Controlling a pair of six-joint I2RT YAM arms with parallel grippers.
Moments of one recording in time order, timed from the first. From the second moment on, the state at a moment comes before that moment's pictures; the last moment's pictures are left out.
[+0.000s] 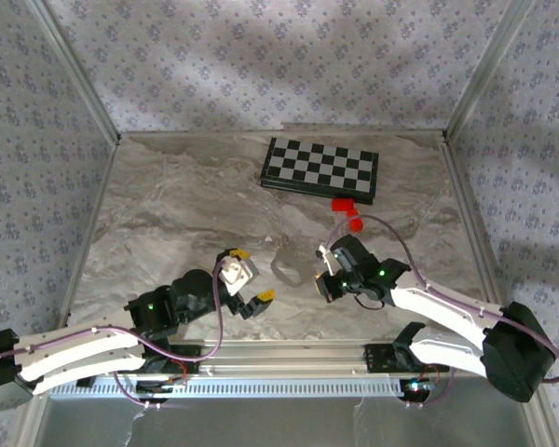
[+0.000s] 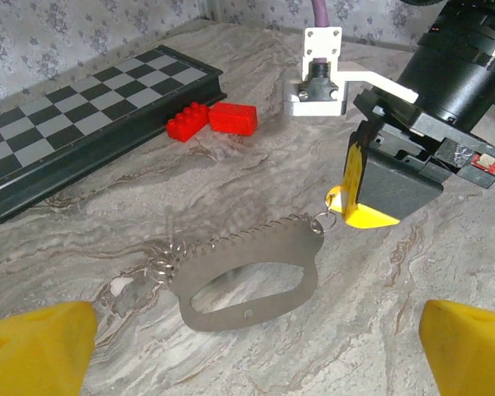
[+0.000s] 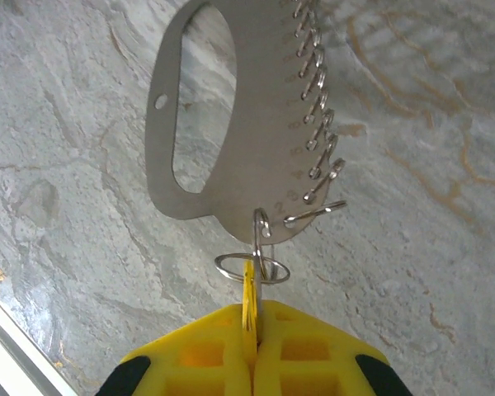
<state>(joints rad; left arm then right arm) -1.17 0.67 0.42 -0.08 -0.21 0.00 0.76 1.08 0.54 -0.44 -0.19 0.31</state>
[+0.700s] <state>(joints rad) -1.17 0.72 0.45 -0.06 -0.20 0.01 0.77 0.99 0.39 -0.39 -0.20 0.47</state>
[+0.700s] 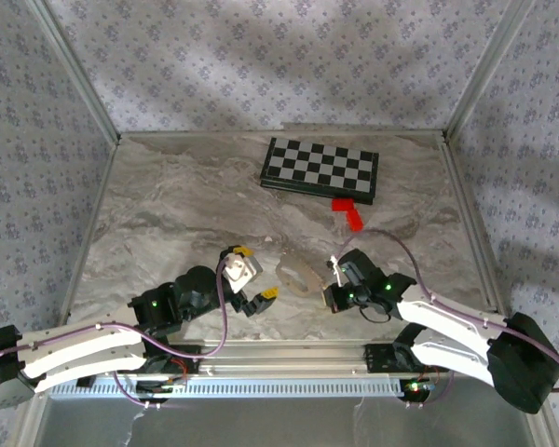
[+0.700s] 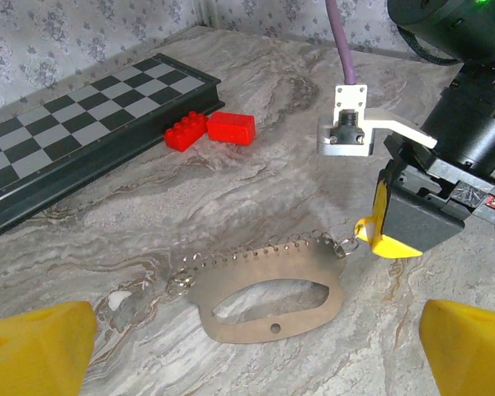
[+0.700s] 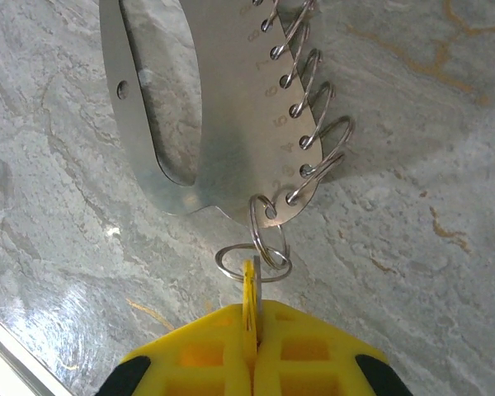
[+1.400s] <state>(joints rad) -1.16 0.72 0.45 -0.03 -0.20 0.02 0.83 0.99 0.37 -0.39 -0.21 0.55</state>
